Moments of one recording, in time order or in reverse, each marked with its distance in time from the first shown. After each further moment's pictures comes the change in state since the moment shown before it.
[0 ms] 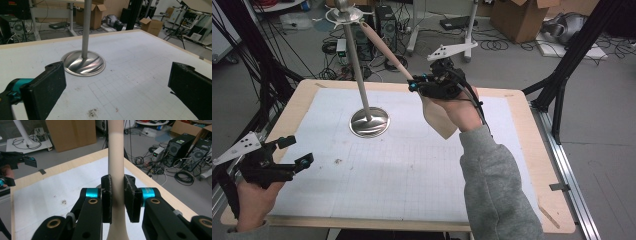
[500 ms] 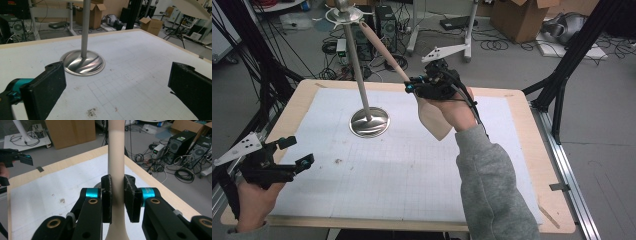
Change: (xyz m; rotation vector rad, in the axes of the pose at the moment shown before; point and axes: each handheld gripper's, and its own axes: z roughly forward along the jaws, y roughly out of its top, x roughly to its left) left arm -0.002 -0.001 0.000 0.003 0.000 -0.001; right arm 0.001 -0.001 0.013 0.025 -0.004 0.000
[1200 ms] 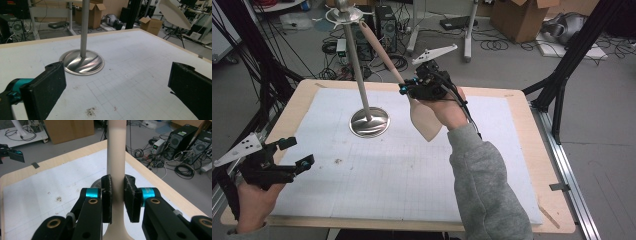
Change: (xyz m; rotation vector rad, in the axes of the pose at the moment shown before) left arm -0.002 -0.001 -0.001 0.001 -0.002 0.003; right arm 0.001 0.000 0.023 0.042 -0.009 -0.007
